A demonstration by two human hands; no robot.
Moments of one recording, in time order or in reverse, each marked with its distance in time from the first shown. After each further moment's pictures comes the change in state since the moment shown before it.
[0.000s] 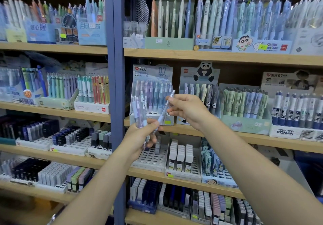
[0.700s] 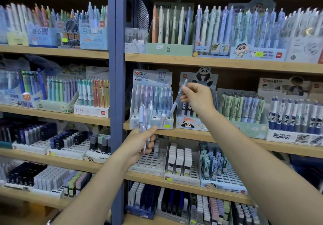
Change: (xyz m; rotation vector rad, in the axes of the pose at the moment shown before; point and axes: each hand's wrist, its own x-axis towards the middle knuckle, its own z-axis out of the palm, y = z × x) left_hand 0.008 -0.005 -0.009 0.022 -0.063 -0.145; right_hand 0.026 -0.020 -0.018 -0.283 0.386 -0.242
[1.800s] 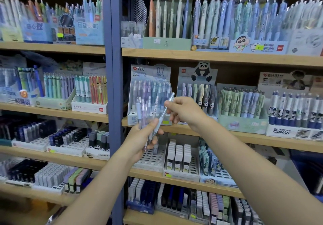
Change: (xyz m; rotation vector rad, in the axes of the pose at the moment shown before) left_hand -0.002 -0.005 0.014 -0.046 0.003 0.132; right_hand -0.041 0.006 0.011 -0.011 -0.404 0.206
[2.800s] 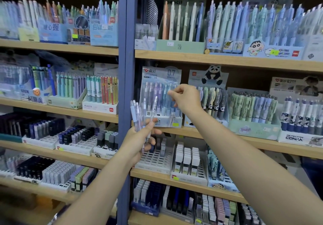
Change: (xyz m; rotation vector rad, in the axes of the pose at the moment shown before) left_hand -0.004 0.004 -0.036 -0.065 0.072 -0.006; right_hand 0.045 -0.021 0.030 -0.274 0.346 -0.191
